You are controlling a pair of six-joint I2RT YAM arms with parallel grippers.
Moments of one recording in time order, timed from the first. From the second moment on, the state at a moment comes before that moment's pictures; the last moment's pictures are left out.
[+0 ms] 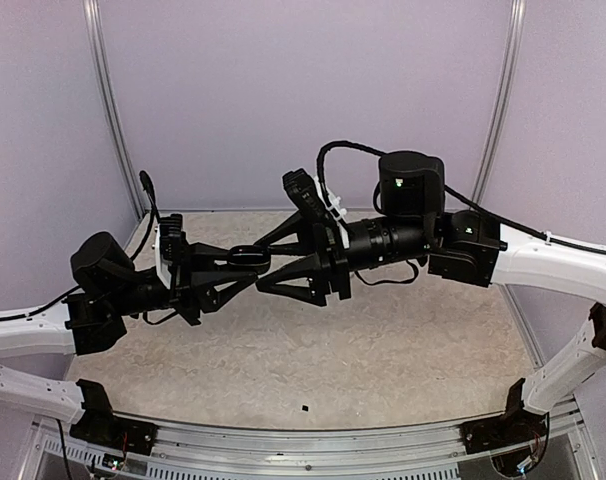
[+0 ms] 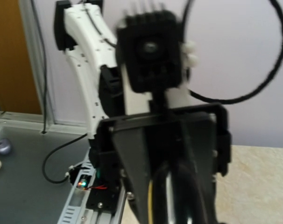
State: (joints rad) left arm -0.93 0.98 0.60 0.63 0.50 0.07; right arm 1.13 1.46 1.36 -0.03 -0.58 -0.12
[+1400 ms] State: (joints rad) left arm -0.91 1.03 0.63 0.63 0.55 0.02; right arm 1.12 1.41 1.31 0.00 -0.45 -0.16
